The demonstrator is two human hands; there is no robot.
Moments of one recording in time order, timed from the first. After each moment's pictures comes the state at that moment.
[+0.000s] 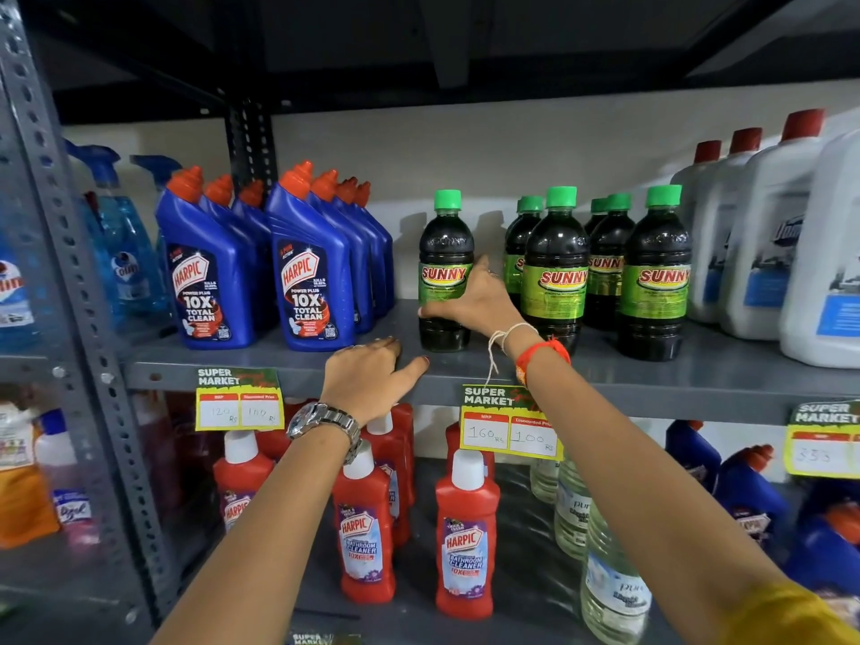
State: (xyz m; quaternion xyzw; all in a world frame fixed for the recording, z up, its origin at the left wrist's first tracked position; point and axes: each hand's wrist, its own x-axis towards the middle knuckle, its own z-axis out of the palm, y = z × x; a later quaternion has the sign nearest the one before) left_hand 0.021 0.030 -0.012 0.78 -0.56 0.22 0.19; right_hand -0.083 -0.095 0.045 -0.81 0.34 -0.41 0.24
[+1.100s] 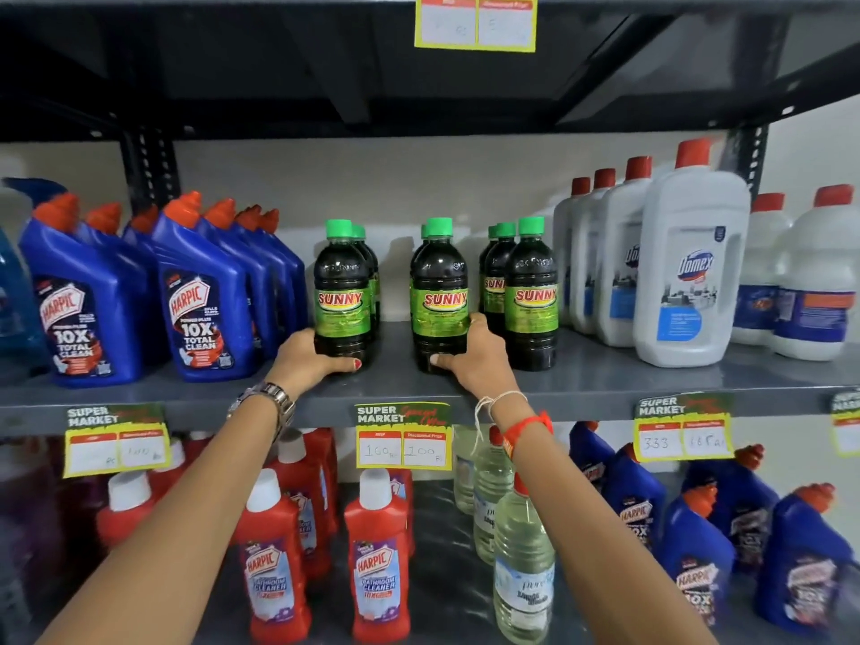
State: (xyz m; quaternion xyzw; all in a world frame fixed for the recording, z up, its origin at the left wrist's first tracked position) left_hand 0.007 -0.020 0.016 0.70 -0.50 -0.11 0.49; right_hand -0.197 -0.092 0.013 -0.75 0.44 -0.43 0.26
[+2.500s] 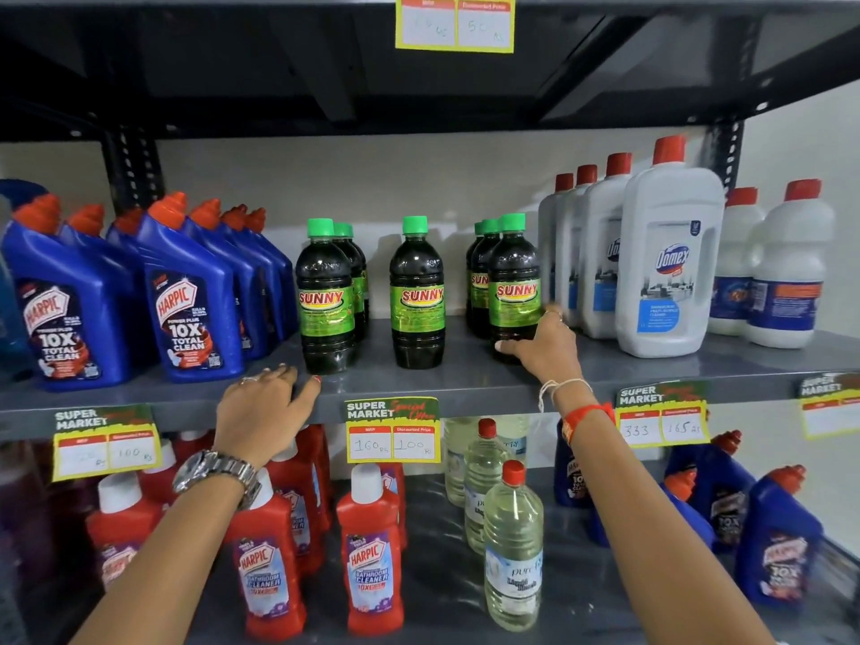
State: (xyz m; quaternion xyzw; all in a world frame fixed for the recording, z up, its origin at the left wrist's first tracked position) left_hand -0.013 0.042 -0.015 0.81 -0.52 0.19 0.19; right_hand -0.275 -0.112 0.017 -0.68 0.51 -0.49 0.21
